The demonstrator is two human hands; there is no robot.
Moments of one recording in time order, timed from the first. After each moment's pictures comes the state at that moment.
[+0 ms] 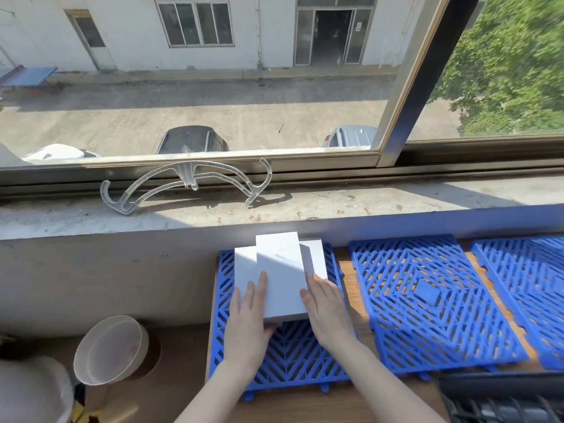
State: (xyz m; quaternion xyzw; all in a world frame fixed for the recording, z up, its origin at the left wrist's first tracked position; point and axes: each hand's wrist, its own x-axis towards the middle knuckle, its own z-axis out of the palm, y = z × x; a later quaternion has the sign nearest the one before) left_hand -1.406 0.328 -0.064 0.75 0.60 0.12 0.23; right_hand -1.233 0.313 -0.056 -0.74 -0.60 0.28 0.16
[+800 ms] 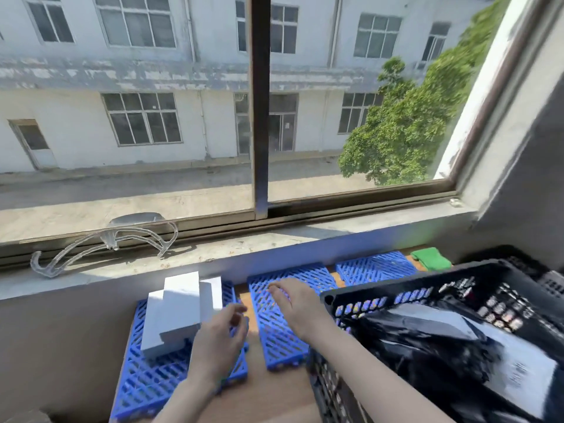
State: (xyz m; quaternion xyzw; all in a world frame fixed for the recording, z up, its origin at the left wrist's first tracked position) left_hand -1.282 0.174 0.085 0.77 0.48 0.35 0.24; right_hand -1.107 0.136 0.135 -0.69 -0.62 0.17 0.33
